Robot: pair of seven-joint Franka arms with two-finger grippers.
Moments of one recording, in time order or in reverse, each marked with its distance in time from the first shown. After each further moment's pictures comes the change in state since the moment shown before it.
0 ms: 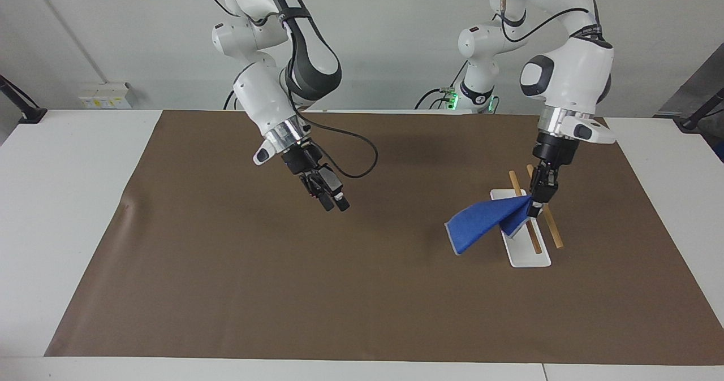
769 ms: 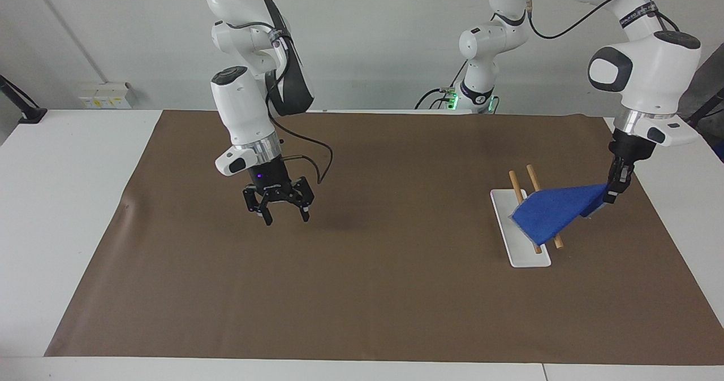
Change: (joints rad) left arm 0.058 -0.017 0.176 0.058 0.209 -0.277 0.285; right arm -0.179 -0.002 -0.002 0.009 -0.897 -0.269 -0.020
